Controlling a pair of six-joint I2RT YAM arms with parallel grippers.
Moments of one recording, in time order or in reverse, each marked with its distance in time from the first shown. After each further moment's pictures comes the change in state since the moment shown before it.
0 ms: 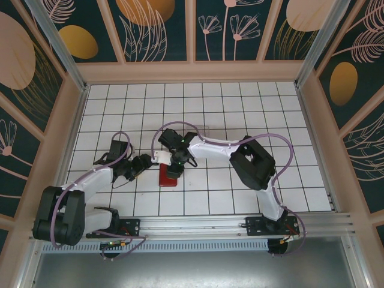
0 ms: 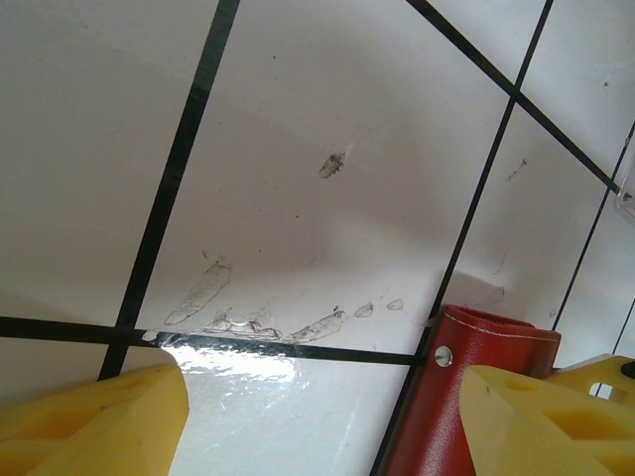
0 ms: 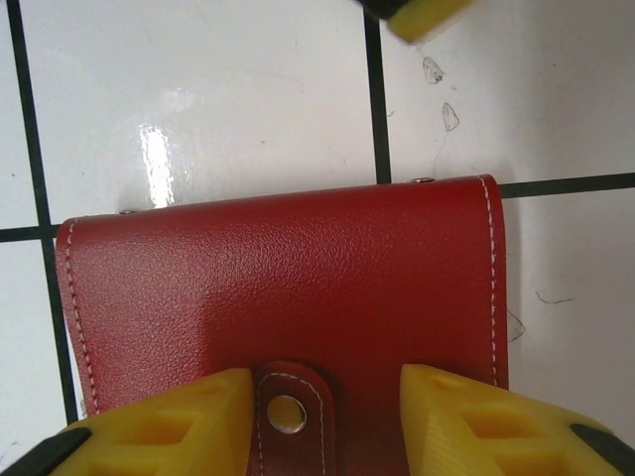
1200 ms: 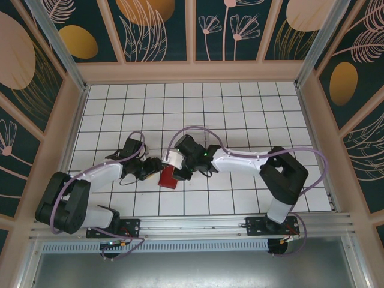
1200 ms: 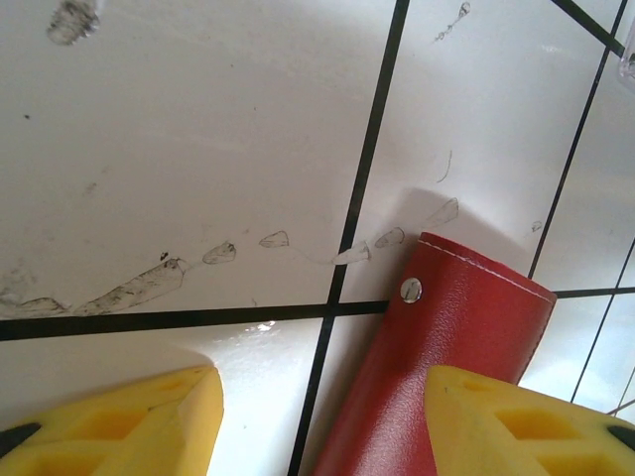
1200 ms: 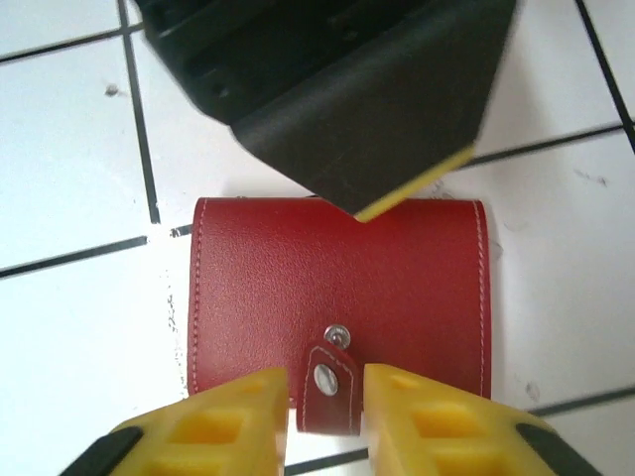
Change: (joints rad) left arm -0.175 0.116 0.071 0.000 0.026 -0.002; right arm 0.008 -0.349 -0.426 0.371 -0.004 0.202
